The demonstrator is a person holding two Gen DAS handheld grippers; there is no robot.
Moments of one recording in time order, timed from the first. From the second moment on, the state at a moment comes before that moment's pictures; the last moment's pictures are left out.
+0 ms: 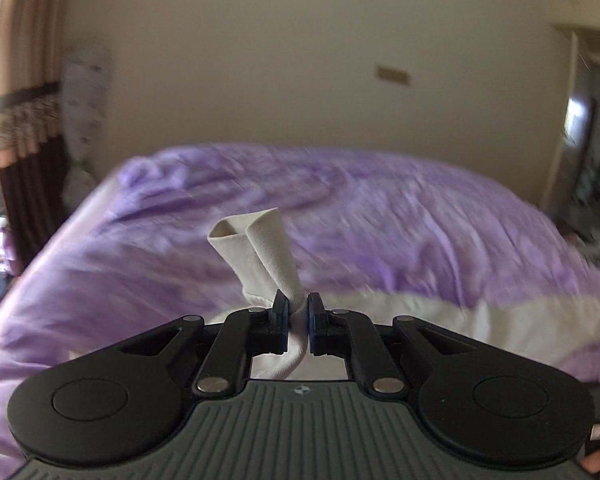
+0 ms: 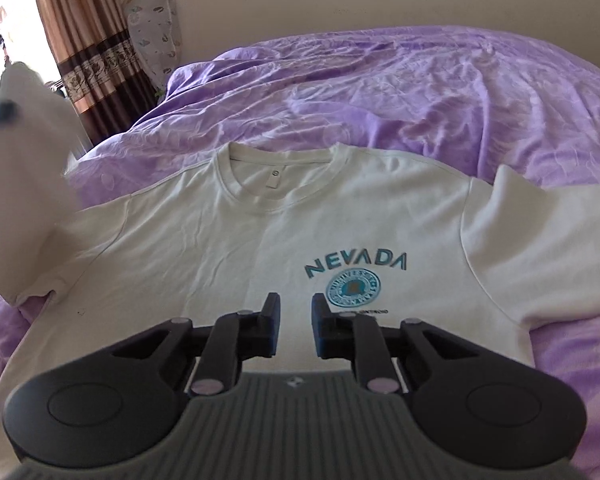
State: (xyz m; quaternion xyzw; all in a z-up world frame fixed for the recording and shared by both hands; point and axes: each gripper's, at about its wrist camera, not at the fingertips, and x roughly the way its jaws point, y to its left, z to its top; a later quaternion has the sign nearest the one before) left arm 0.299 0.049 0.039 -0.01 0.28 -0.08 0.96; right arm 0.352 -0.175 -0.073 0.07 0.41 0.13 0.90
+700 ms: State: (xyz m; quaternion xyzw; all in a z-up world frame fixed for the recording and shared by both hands) left arm 0.311 0.086 -0.045 -0.04 0.44 -0.17 0.88; right arm 0.386 -0.186 -0.126 0.21 0.48 0.17 0.83
